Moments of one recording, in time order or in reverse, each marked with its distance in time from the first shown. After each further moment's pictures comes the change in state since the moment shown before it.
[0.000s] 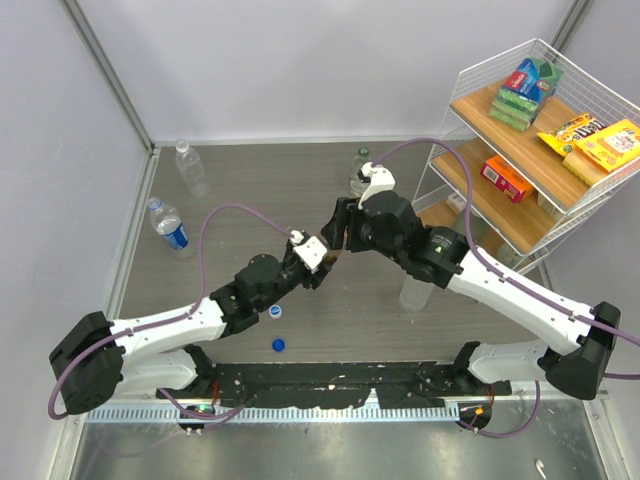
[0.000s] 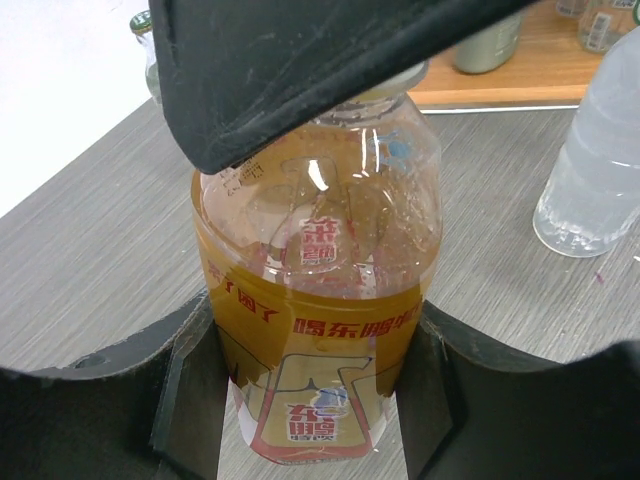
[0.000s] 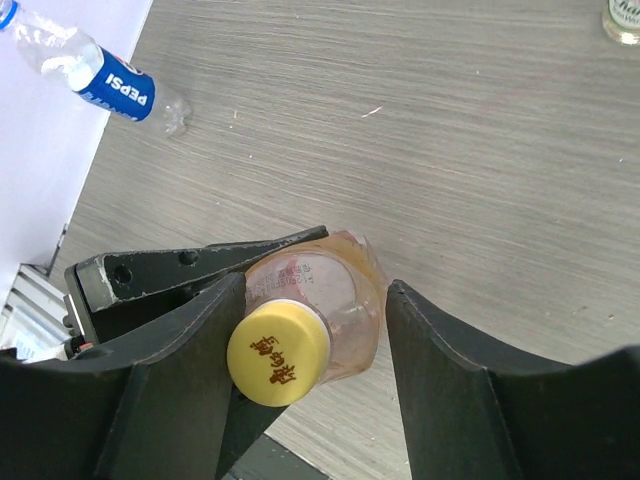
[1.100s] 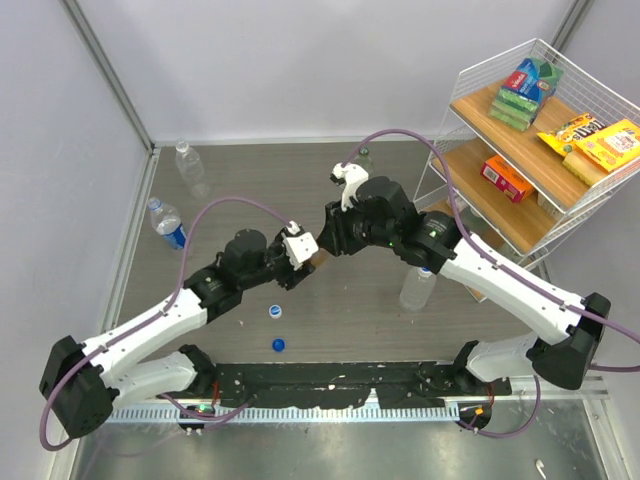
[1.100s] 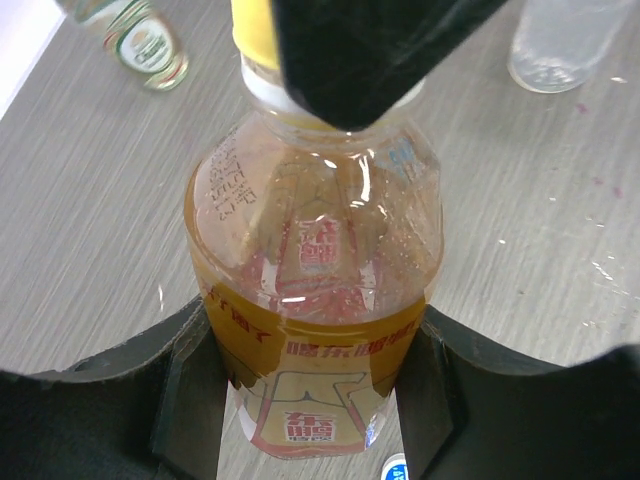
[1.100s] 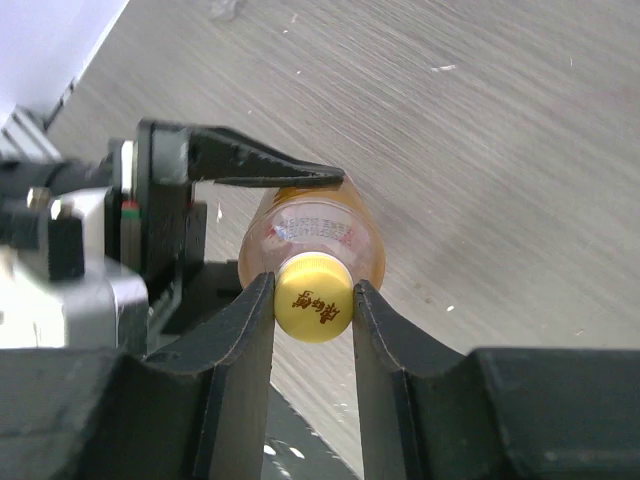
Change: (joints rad) left arm 0.218 -0.108 0.182 -0.579 0.438 0.171; right arm -0.018 0.069 0.140 -0.120 -0.322 -0.339
